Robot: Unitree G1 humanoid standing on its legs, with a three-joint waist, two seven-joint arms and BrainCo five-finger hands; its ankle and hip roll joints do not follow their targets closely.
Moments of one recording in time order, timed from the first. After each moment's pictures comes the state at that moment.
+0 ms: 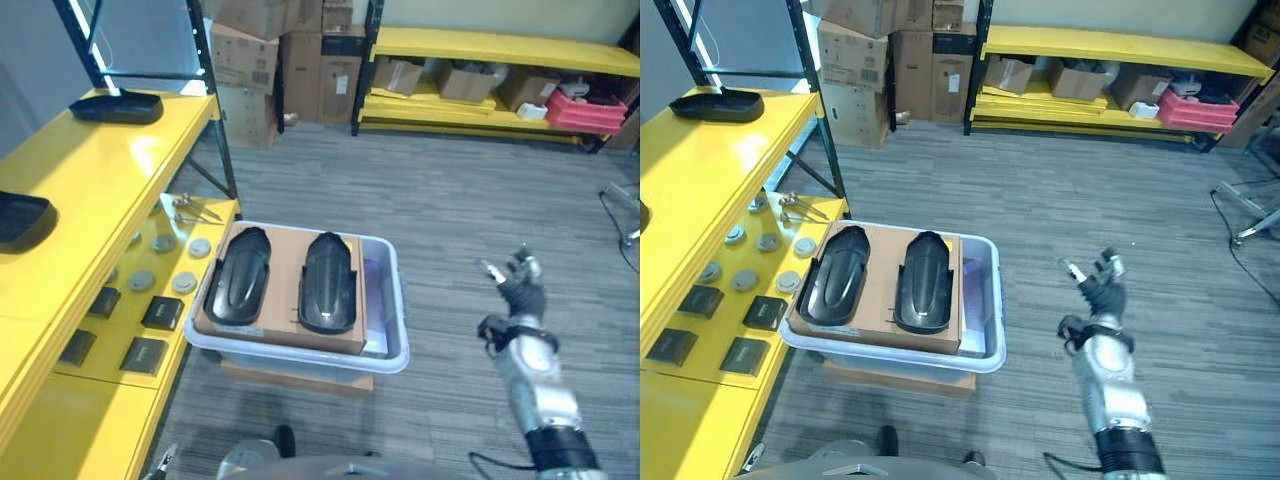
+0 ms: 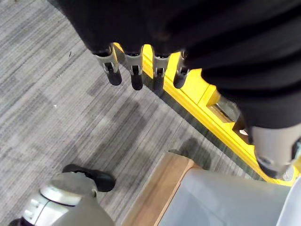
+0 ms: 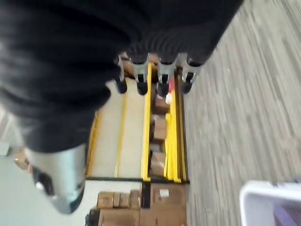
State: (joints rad) left arm 0.26 0.23 0.04 1.11 -0.54 -0.13 0.00; right arm -0.01 -0.51 -0.13 0.17 0.46 -0.07 -0.31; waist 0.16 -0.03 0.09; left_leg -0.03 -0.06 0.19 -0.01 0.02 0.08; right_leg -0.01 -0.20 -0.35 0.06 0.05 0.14
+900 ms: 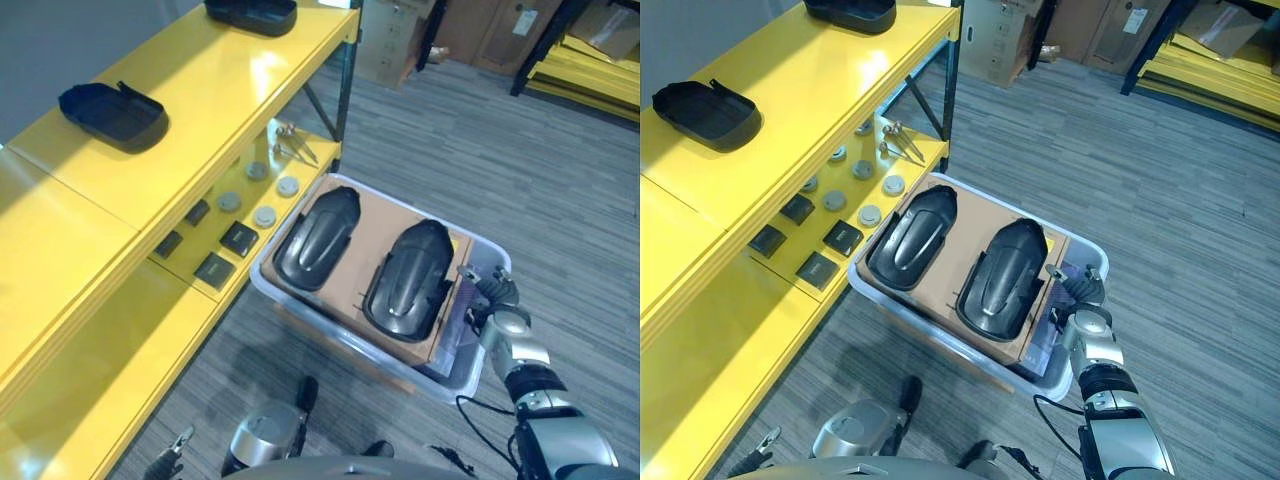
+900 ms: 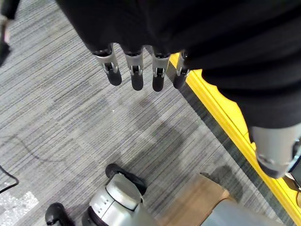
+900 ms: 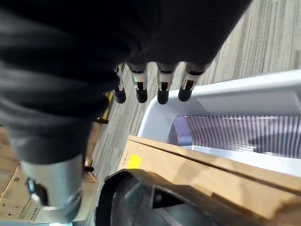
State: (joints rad) left arm 0.20 0.28 -0.05 1.12 -0.49 -0.13 -0.14; right arm -0.35 -0.51 0.00 0.77 0.47 0.03 -0.32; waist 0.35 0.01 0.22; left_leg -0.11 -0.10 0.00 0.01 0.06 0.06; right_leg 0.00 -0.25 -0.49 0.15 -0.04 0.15
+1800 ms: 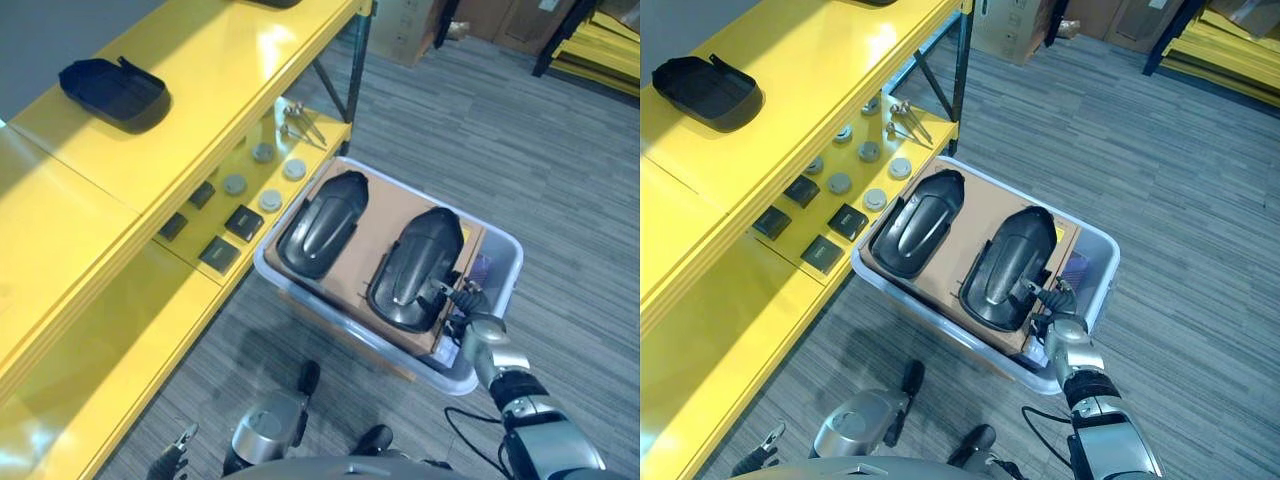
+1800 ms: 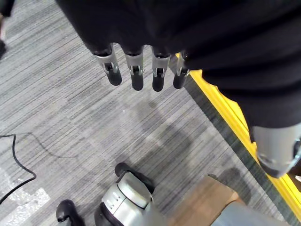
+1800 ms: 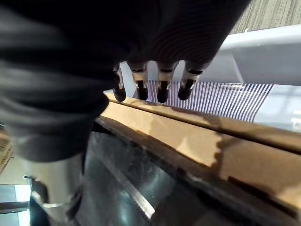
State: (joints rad) left arm 0.20 0.27 -0.08 1.12 -0.51 -0.16 -0.15; right arm -0.34 -0.46 0.10 0.76 0.46 0.08 -0.27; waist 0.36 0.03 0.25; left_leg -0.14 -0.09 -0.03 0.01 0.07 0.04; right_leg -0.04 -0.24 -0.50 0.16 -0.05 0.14
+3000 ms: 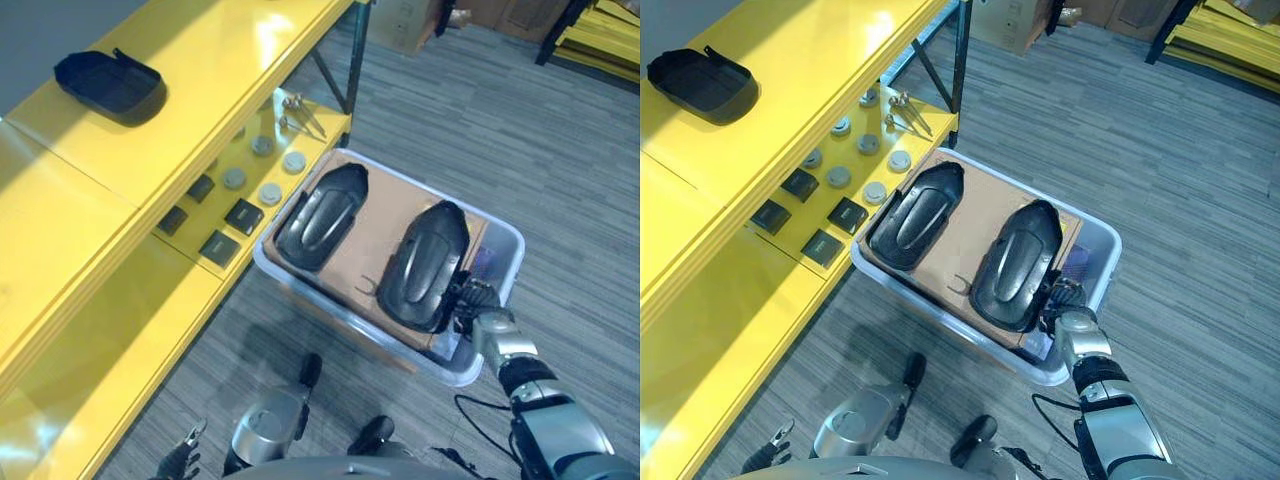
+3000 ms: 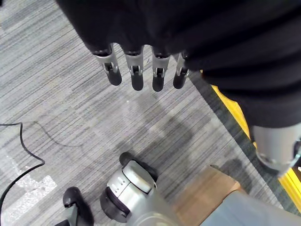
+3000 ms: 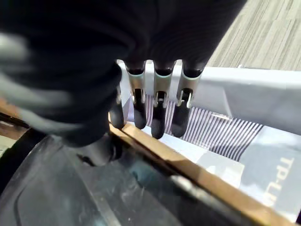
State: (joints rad) left arm 0.19 0.25 -0.12 1.12 -0.56 -0.16 -0.18; right arm -0.41 -0.52 0.15 0.85 0.39 0.16 -0.27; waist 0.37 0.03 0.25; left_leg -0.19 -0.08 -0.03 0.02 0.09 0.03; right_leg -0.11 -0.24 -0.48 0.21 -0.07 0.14
